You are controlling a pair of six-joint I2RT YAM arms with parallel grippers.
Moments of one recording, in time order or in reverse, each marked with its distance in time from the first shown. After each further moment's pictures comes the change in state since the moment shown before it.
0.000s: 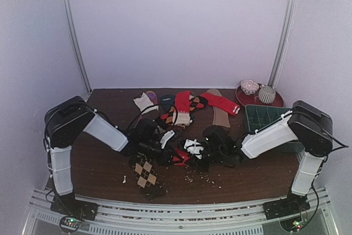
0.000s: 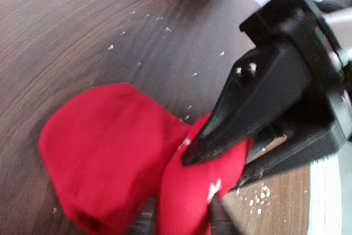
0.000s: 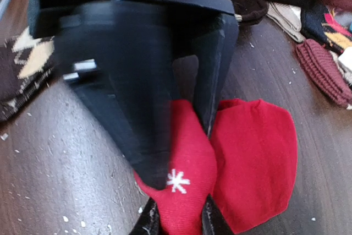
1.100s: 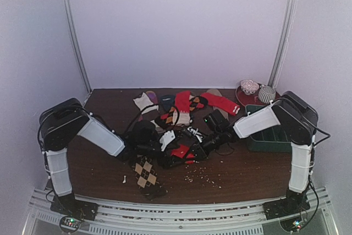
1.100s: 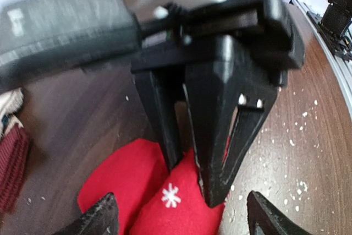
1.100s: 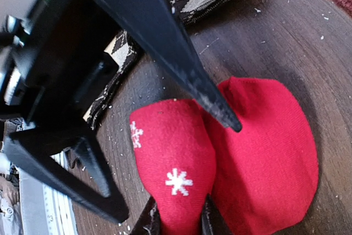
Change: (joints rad) left arm -0.046 -0.077 -0.073 0.179 -0.204 0.311; right arm -0.214 0.198 0.257 -0.301 -0.600 0.318
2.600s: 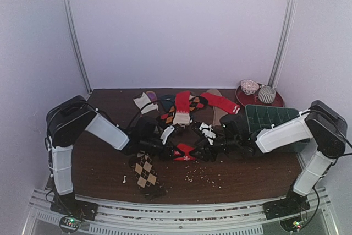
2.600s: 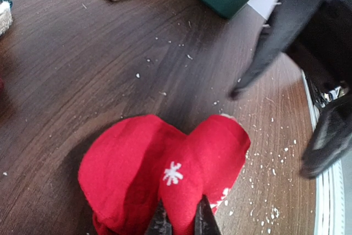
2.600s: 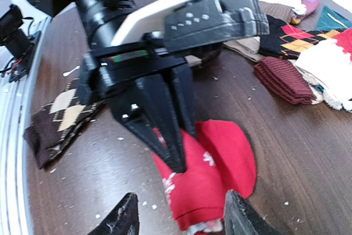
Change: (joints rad) left arm 0.063 0.100 0.100 -0.125 0.141 -0.357; right arm 0.073 -0.359 -0.351 0.403 0.364 -0.097
